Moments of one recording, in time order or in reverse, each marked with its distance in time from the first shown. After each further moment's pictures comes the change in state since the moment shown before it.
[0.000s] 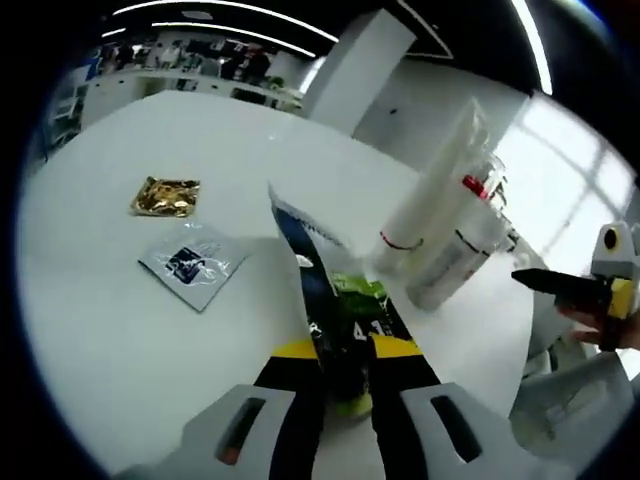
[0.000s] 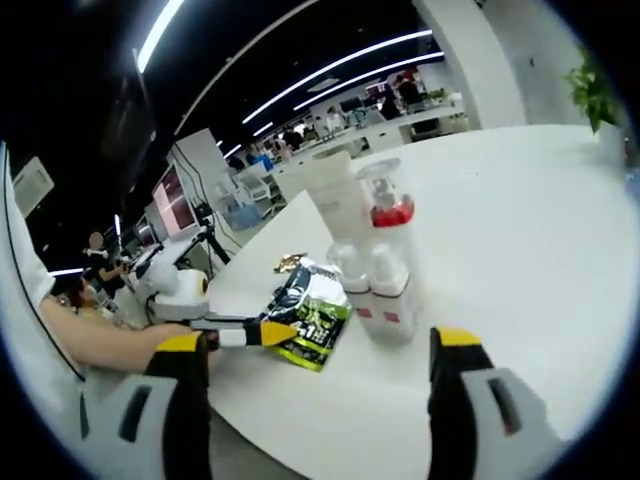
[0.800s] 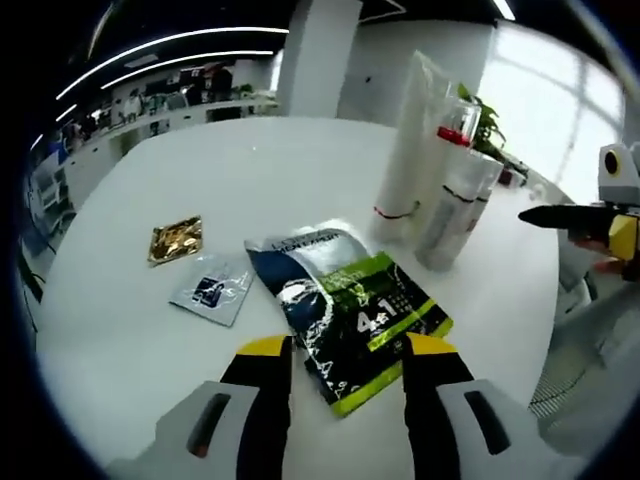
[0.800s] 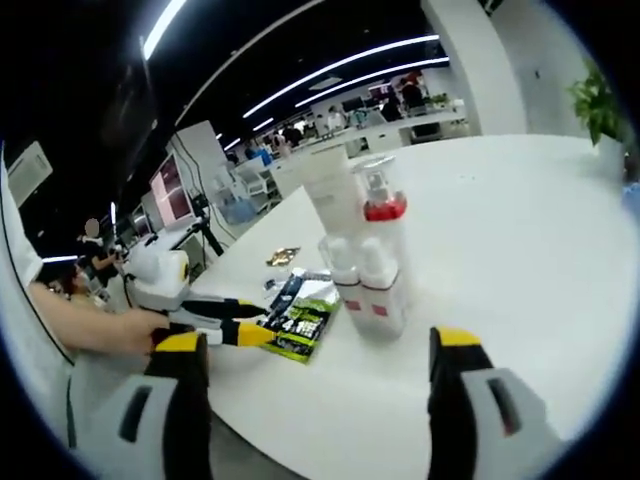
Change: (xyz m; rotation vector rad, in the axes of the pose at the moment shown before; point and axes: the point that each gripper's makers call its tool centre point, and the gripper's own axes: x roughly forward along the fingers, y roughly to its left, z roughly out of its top) left arm -0.021 0.012 -0.001 0.255 0.078 0.100; right arm -0.006 -0.006 -0.006 -0.048 0.005 -0.023
